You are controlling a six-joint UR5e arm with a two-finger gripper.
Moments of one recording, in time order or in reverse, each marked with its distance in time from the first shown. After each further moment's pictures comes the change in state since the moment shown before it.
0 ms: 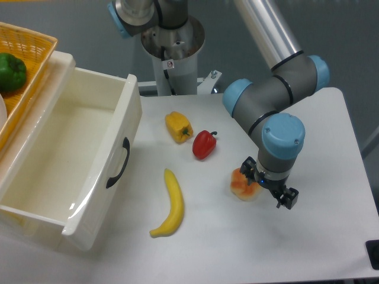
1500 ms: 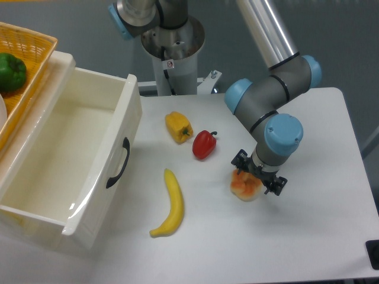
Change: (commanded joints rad) arm 0.049 0.000 -0.189 0.047 -0.064 -0.054
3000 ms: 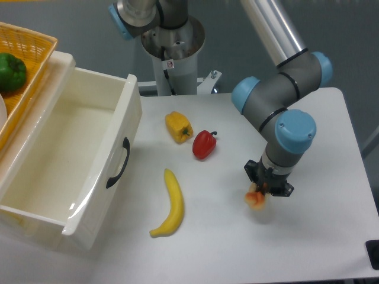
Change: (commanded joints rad) arm 0.008 -0.003 0.209 -0.107 -0.054 0.011
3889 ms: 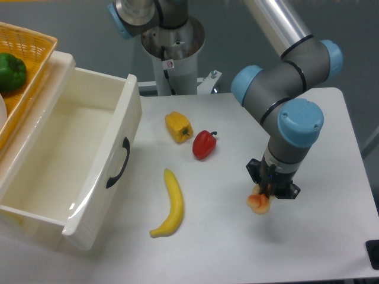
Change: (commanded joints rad) arm -0.037 0.052 0.066 -0.045 0.026 -0.003
